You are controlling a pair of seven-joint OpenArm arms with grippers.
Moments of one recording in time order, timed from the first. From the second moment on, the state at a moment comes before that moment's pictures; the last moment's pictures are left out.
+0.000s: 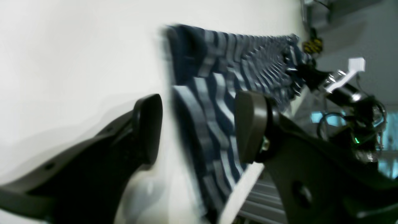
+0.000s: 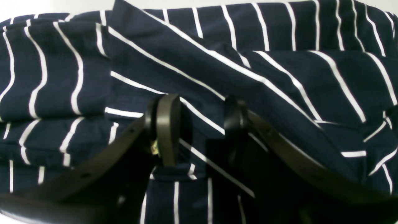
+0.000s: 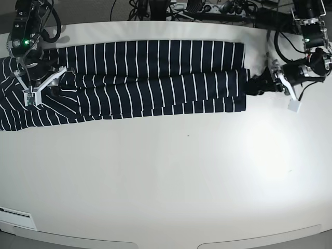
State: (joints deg) left arm 11.6 -26.8 -20.5 80.4 -86.2 -32.1 79.0; right arm -24.1 17.1 19.8 111.6 18.7 10.9 -45.9
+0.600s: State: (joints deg) left arm 18.5 -23.2 -19.6 98.4 -75.8 -29.1 73.6; right arm -24.1 17.2 19.8 111.6 18.7 11.8 -45.9
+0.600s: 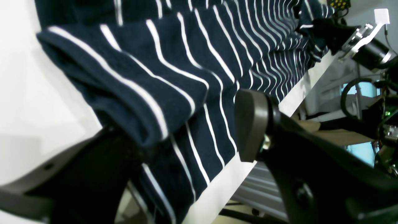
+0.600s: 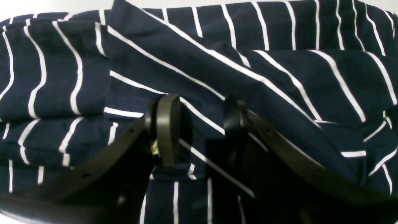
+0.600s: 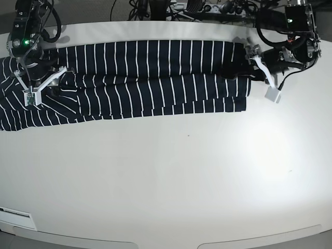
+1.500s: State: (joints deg) left arm 18.4 -10.6 -23.0 99.1 -62.3 -18.4 63.8; right arm -24.1 17.3 19.8 111.6 18.7 13.5 -46.8
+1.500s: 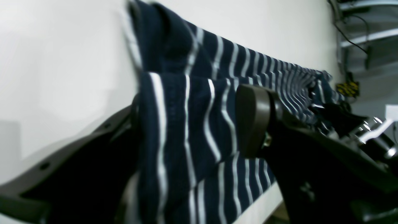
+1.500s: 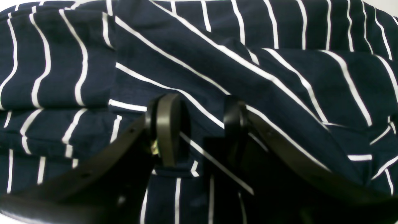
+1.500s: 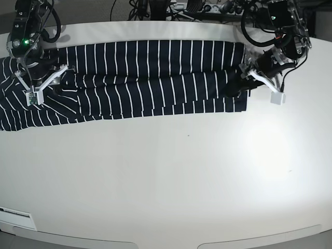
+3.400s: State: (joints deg) left arm 18.1 -25.2 -30.4 99.2 -84.0 -32.0 74.9; right arm -16.0 17.4 19.9 88.7 27.4 35.2 -33.6
